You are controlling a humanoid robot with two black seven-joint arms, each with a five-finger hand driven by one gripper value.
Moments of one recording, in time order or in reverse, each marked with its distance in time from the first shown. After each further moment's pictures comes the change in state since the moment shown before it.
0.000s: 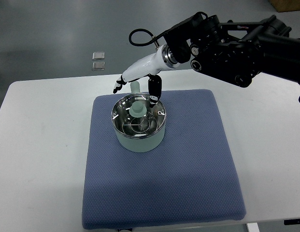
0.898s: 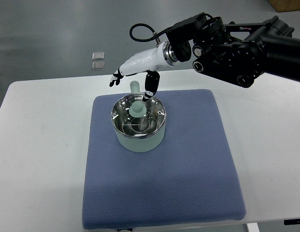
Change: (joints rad) left arm -0.001 0.000 0.000 0.000 0.000 0.000 0.000; right arm -0.026 -0.051 -0.001 0.040 0.062 -0.122 0.002
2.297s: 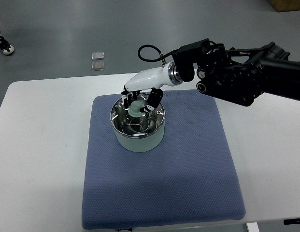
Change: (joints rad) left arm 0.000 0.000 0.000 0.000 0.000 0.000 0.000; right arm -0.105 0.001 -0.003 0.017 -0.022 -0.074 -0.010
